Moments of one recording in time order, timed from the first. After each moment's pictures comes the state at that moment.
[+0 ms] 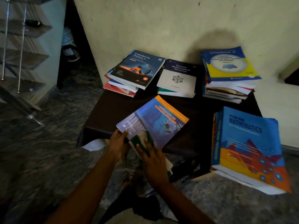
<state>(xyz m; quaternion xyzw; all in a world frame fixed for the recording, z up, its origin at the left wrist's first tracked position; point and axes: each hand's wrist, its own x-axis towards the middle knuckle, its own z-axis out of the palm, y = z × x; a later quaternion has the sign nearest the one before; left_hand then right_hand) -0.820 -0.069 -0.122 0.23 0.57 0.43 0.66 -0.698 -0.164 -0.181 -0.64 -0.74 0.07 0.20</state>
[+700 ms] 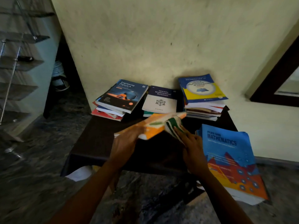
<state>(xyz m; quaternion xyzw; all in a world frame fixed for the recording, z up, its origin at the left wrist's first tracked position) -0.775 -0.057 -0.064 0.84 0.34 0.42 0.09 -0.551 -0.147 -0.061 -0.69 -0.64 0.00 0.34</state>
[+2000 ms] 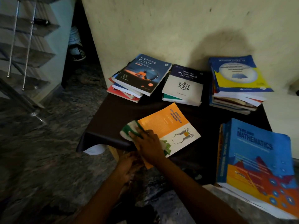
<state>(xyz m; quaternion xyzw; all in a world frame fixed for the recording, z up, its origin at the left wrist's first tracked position) -0.808 -0.091 -0.169 0.16 0.56 0.35 0.73 -0.690 -0.064 -0.140 -0.60 -0.79 0.05 0.07</state>
